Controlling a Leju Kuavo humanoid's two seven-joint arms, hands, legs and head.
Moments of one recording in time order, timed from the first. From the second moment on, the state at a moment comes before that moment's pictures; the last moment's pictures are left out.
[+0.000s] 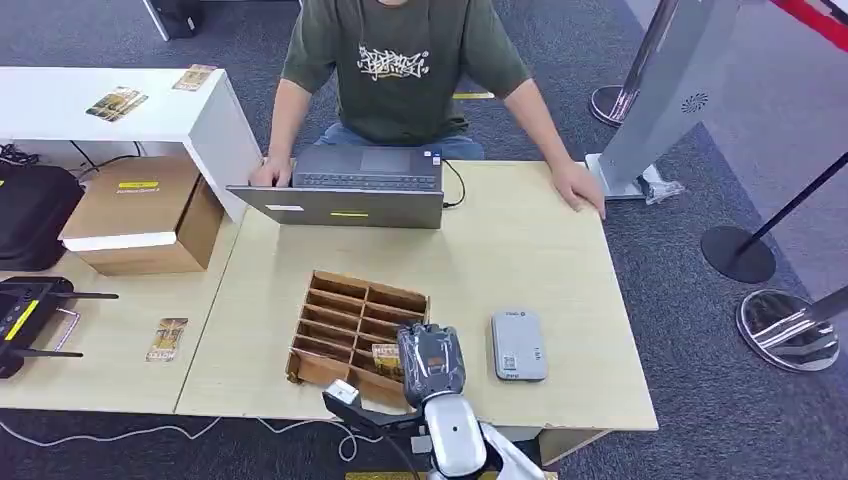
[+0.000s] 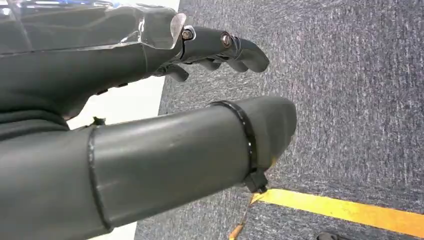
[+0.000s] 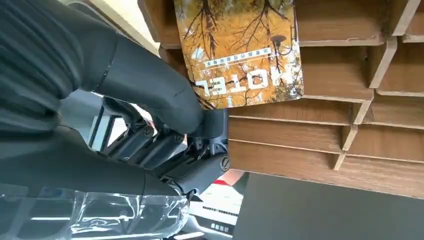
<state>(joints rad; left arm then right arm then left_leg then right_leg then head) 0.21 -0.33 0.65 -0.72 -0.88 0.26 0.21 -0.24 0.16 0.74 -1.18 1.36 -0.06 0.42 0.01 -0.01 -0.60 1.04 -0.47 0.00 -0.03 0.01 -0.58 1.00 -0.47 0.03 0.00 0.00</state>
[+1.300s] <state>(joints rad) 0.21 -0.33 0.67 -0.72 -0.96 0.26 0.17 -0.10 0.15 0.48 -1.58 1.48 -0.16 0.45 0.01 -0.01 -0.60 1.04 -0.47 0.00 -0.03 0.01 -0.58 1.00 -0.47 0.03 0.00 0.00</state>
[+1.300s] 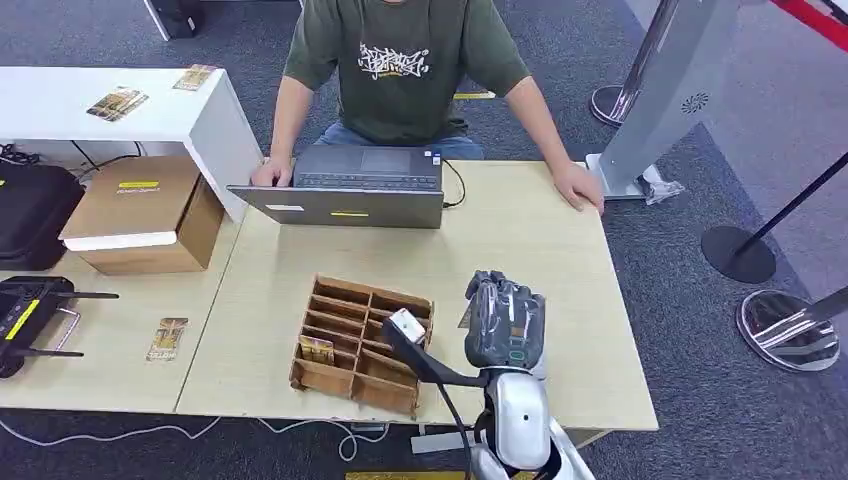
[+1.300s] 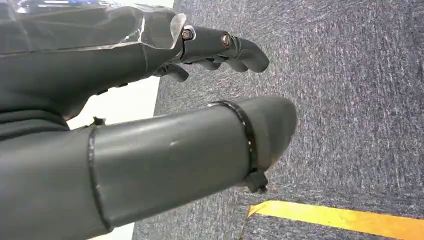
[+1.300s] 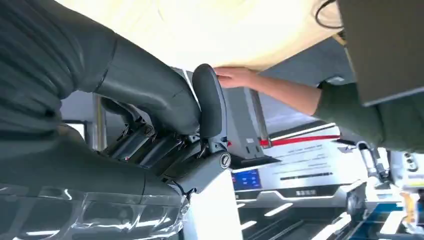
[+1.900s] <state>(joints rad) 0.21 -0.34 0.68 -0.72 -0.99 0.25 0.14 -0.10 0.16 0.37 -1.66 1.40 -0.23 0.39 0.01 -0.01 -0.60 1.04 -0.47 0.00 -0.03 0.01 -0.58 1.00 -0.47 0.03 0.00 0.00</state>
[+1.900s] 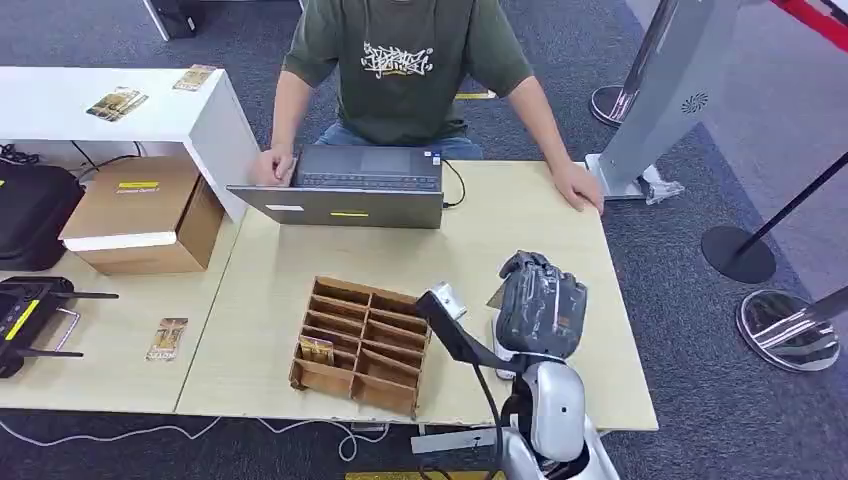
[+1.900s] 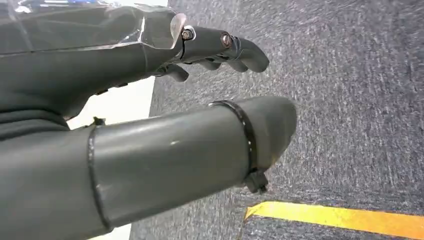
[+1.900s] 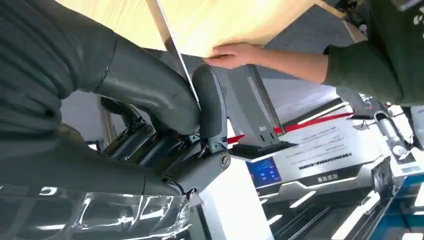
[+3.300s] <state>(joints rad) -0.01 -0.26 0.89 -0.42 -1.47 0.28 -0.01 -0.66 0.28 0.27 -1.22 1.17 -0.49 0.23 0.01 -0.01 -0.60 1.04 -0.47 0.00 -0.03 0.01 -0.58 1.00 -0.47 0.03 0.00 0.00</state>
